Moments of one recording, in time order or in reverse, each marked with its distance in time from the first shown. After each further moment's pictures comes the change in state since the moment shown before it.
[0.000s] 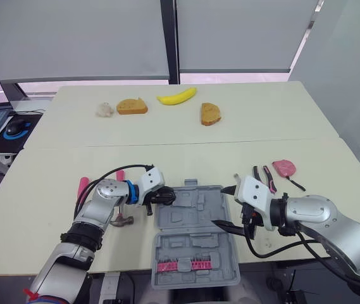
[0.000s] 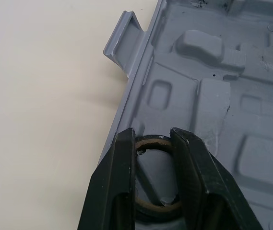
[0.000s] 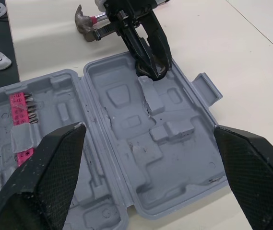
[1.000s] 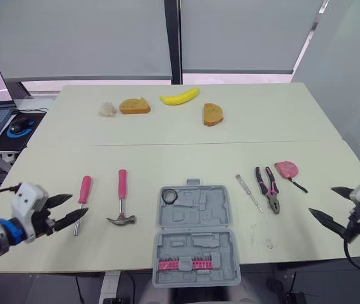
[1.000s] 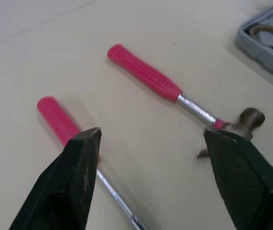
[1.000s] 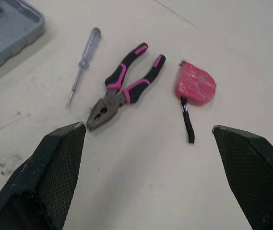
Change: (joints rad) left arm 0.711 0.313 0.749 -0.272 -0.308 0.142 0.009; right arm 0.680 -0.032 -0.874 0.253 -0.041 -0.366 0.152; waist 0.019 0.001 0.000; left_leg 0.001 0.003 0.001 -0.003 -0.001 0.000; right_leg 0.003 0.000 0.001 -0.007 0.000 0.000
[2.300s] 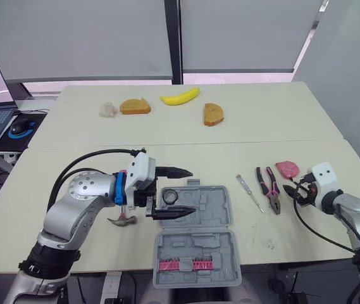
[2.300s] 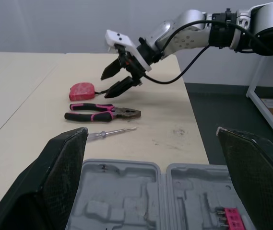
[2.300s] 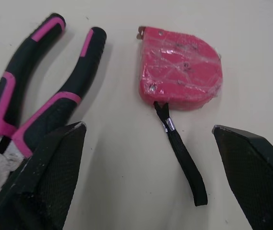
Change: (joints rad) left arm -0.566 -0.208 -0.612 -0.541 -0.205 0.245 -0.099; right arm -0.738 0.153 0.463 0.840 -0.217 -0.088 -0.273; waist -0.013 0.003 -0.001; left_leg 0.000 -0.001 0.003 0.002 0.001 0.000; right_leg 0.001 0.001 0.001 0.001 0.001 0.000
